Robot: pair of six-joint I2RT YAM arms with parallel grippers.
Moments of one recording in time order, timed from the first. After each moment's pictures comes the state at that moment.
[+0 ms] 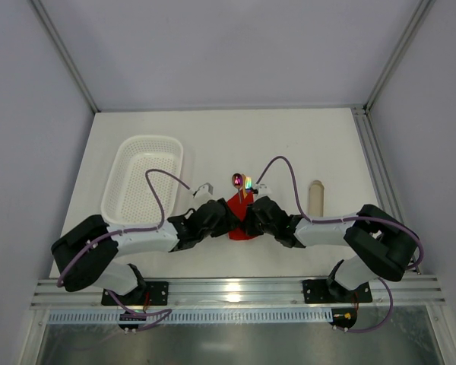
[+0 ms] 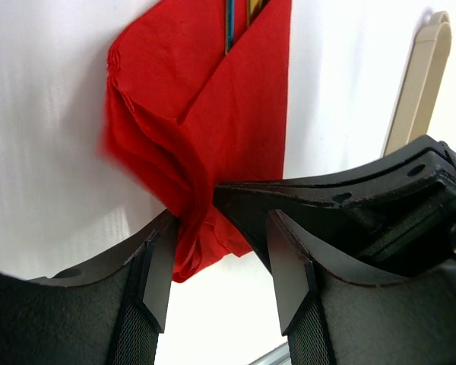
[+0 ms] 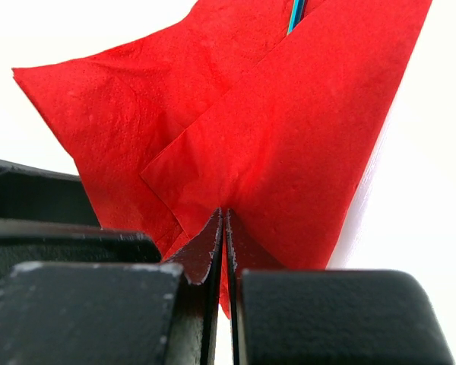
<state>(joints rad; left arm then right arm) -0.99 1.42 0.60 0.10 -0.29 -1.17 0.89 1.50 0.51 0.28 0.08 0.71</state>
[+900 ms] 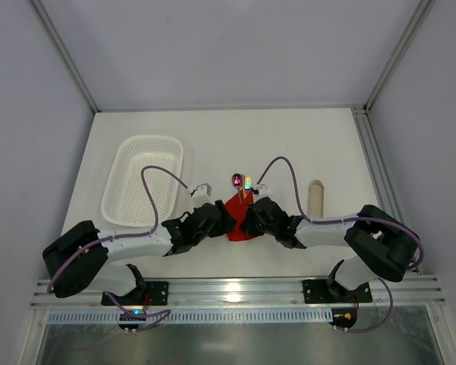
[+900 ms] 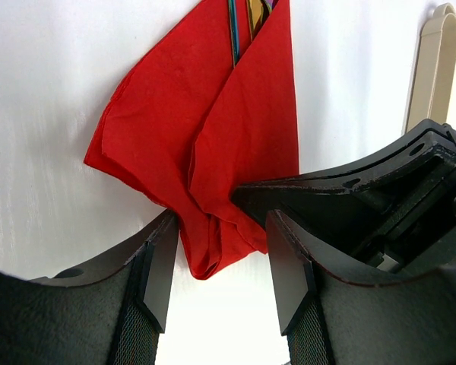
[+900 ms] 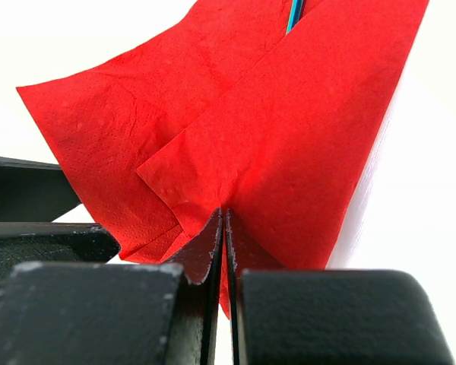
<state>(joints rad) -1.01 1.35 0.55 0.12 -0.35 -1.04 0.89 1.49 0.50 0.29 0.08 0.71</state>
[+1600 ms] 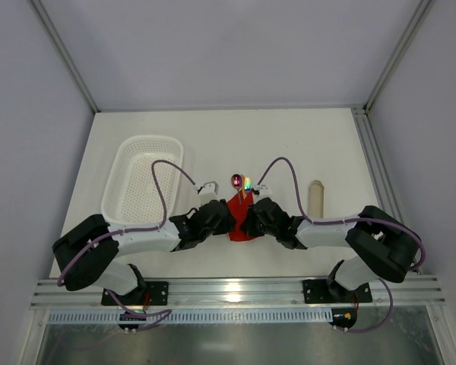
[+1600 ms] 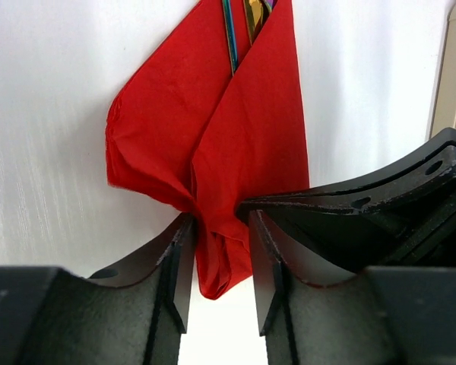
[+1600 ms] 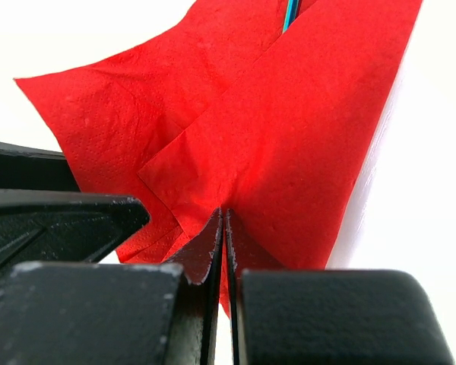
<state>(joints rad) -1.01 1.43 0.62 0.09 -0.35 -0.98 0.89 1.48 0.49 0.29 0.08 0.72</state>
